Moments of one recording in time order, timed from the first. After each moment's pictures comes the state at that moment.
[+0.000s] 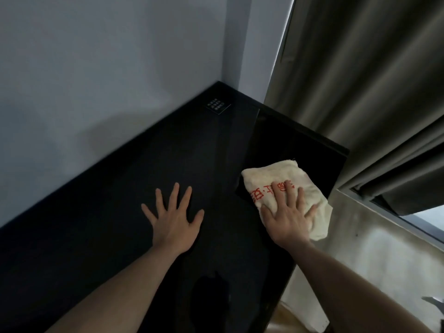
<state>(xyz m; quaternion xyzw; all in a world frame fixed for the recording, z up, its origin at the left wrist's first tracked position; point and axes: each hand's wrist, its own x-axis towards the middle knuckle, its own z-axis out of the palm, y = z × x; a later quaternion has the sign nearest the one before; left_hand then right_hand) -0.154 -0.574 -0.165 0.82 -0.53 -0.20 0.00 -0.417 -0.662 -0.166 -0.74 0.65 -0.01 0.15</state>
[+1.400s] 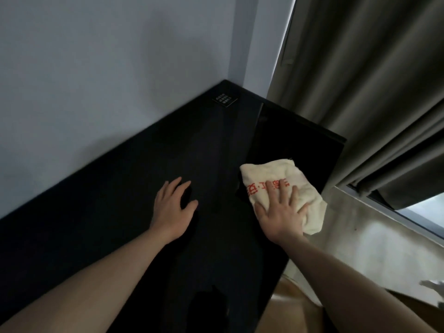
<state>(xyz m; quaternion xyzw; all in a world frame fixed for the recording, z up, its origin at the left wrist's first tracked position) -0.126 -0.498 -0.142 0.79 -0.51 -0.27 0.21 -0.388 -0.578 -0.169 -0.75 0.65 0.00 0.14</state>
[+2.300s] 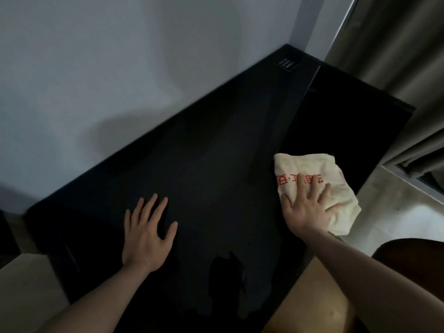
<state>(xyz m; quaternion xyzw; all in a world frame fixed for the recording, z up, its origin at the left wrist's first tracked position) 0.002 -0.200 -0.175 0.86 -0.49 -0.10 0.08 -0.311 -0.412 -0.163 -0.72 0.68 0.04 0.14</state>
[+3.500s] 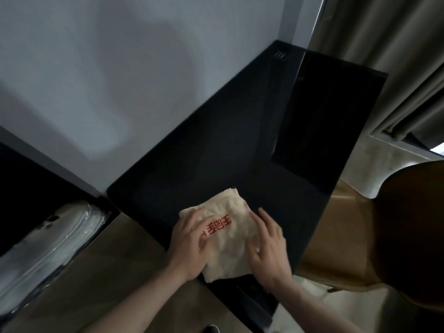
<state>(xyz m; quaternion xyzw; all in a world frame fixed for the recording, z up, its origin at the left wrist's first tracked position) 0.025 -0.022 -0.123 0.71 -0.64 -0.20 0.23 -0.191 -0.064 -0.113 -0.73 0.57 -0.18 0.34</state>
